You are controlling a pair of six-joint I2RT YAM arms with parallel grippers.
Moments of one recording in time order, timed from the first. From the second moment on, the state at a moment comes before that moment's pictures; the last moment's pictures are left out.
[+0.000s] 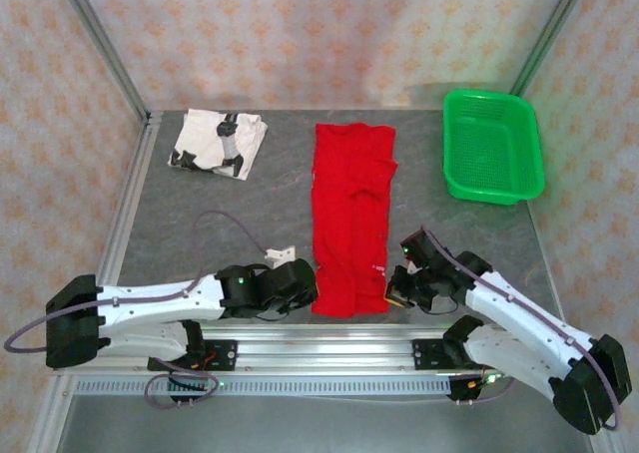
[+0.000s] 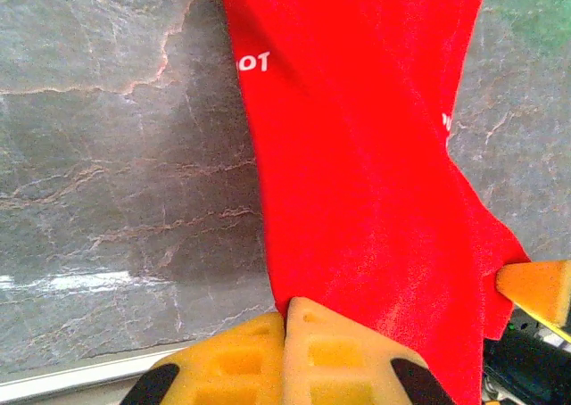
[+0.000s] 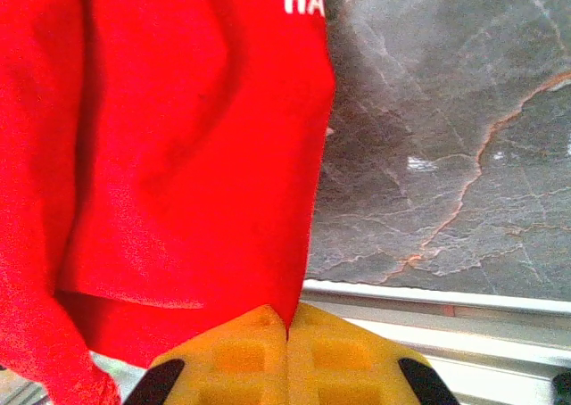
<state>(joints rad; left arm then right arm) -1.16 1.15 0.70 -0.49 -0.18 -1.42 0.63 0.86 0.58 -0.90 -0.35 1.00</state>
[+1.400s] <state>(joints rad) -0.45 1.75 1.38 -0.59 0.24 -0.93 0.20 1.78 1.48 -0.98 -0.44 0.60</state>
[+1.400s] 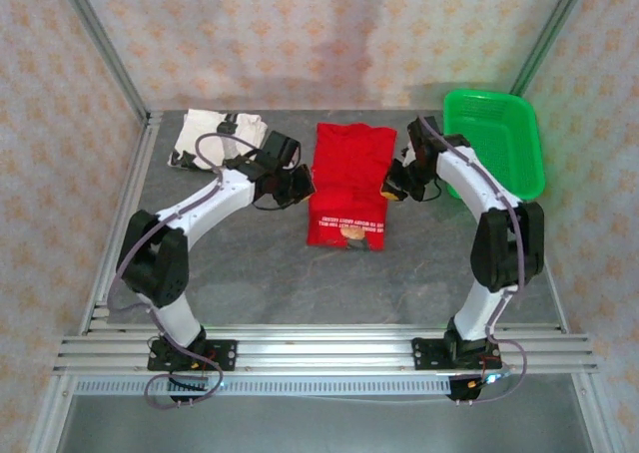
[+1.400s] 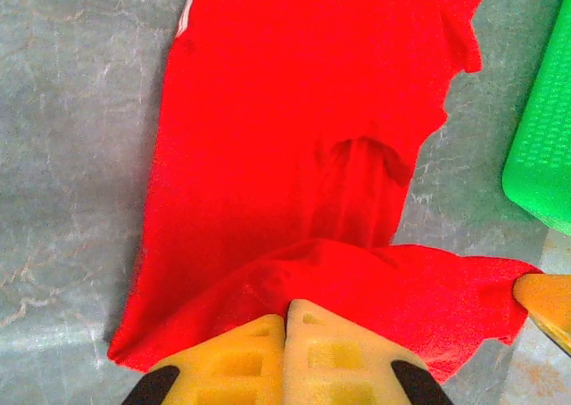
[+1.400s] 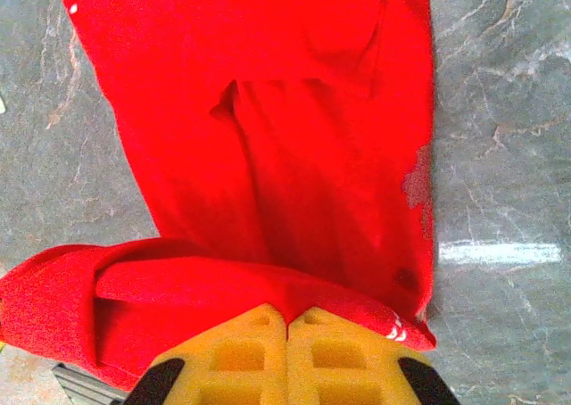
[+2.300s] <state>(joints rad) -0.31 2.37 2.13 -0.72 0.40 -0.85 0.10 2.19 1.85 -0.81 -0.46 0.76</state>
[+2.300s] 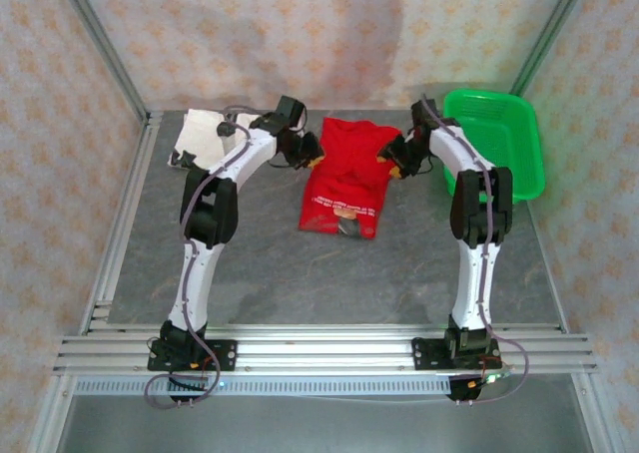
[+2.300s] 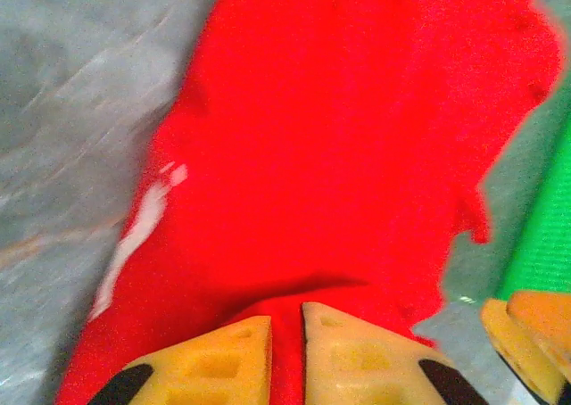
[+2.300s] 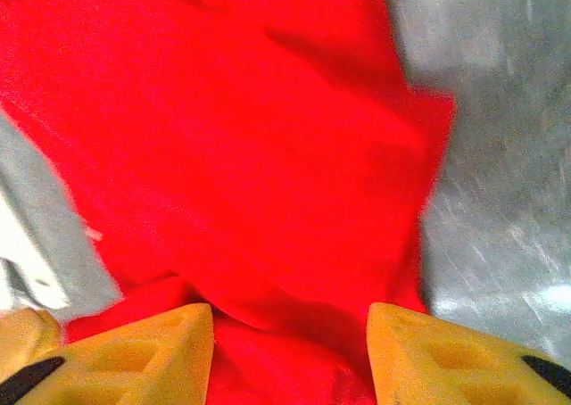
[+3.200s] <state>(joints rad) -0.48 1.89 1.46 -0.58 0.37 -0.82 0.30 1.81 1.09 -0.27 -0.53 1.02</state>
